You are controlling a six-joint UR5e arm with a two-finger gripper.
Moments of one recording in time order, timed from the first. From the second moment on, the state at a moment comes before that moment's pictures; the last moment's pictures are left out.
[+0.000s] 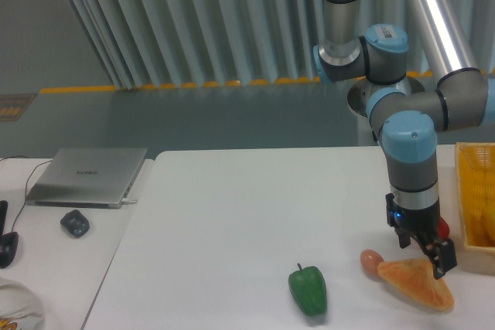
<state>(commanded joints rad) 2.34 -2.01 -1.49 -1.05 1.64 1.21</state>
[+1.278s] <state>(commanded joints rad) 2.54 -1.90 -1.55 -1.14 1.64 2.02</state>
